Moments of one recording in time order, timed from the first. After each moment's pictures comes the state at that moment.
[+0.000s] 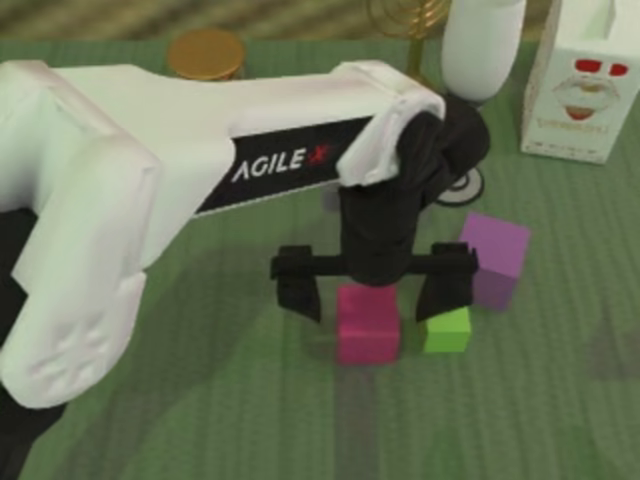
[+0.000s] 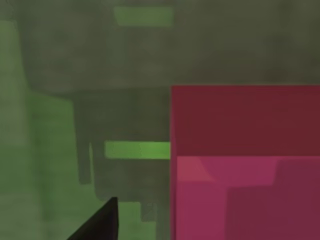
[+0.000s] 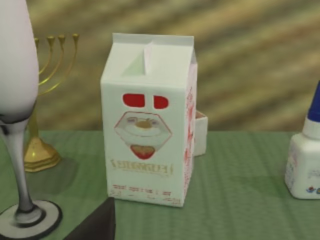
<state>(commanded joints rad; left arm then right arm) -0.82 2.26 1.79 -1.09 -0.01 -0.80 0.00 0.00 0.00 0.00 0.00 0.00</state>
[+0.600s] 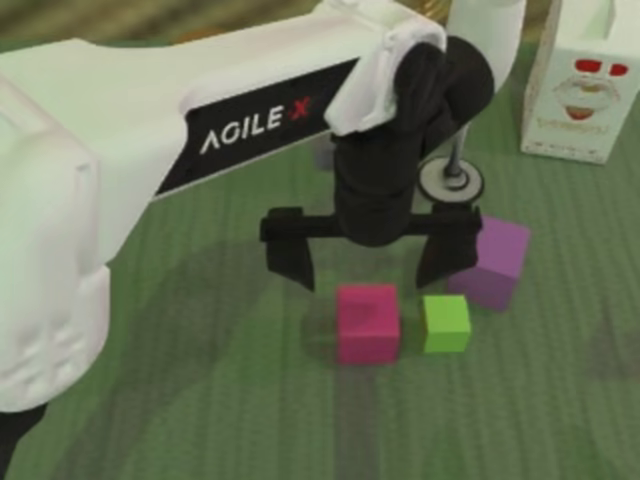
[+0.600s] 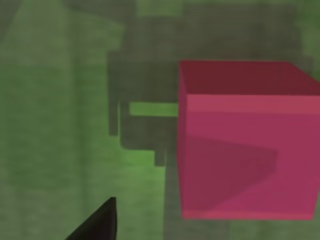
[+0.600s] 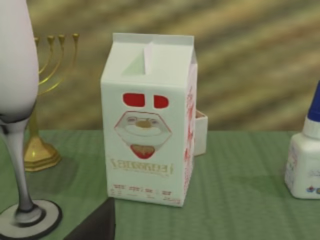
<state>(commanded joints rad) -0.81 2.22 1.91 -1.26 -0.01 -0.81 0.00 0.00 0.00 0.00 0.00 0.00</state>
